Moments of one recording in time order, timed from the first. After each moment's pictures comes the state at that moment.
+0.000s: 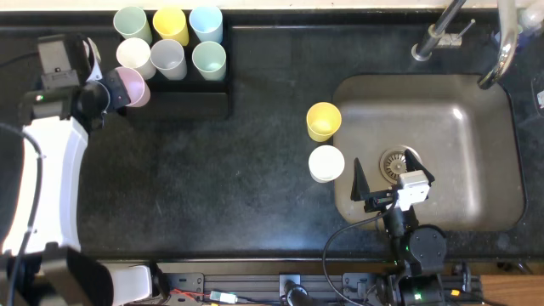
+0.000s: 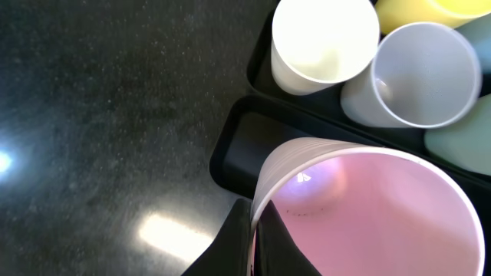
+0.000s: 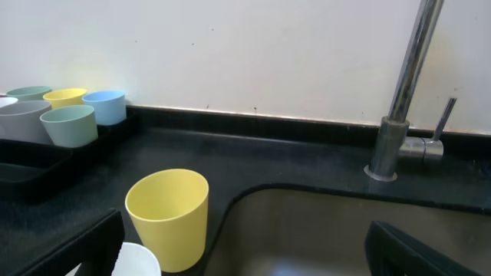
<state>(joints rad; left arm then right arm) 0.17 1.53 1.31 -0.76 -0.06 -0.21 0.14 0.02 0.02 -0.02 -0.06 0.02</state>
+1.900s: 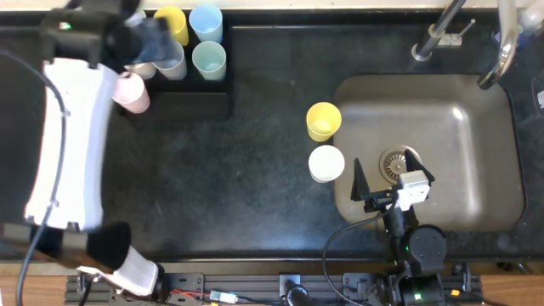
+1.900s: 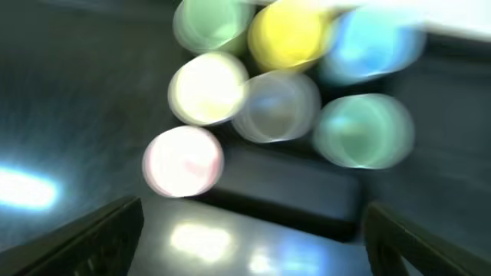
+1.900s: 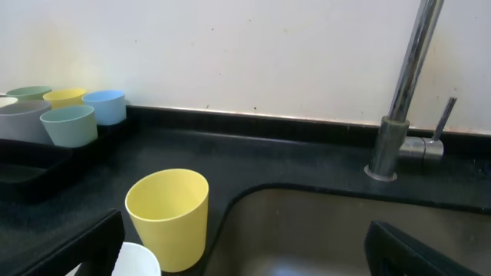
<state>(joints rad) -0.20 1.78 2.08 -1.27 -0.24 -0.32 0.14 0.02 0.02 -0.02 -0.06 0.02</state>
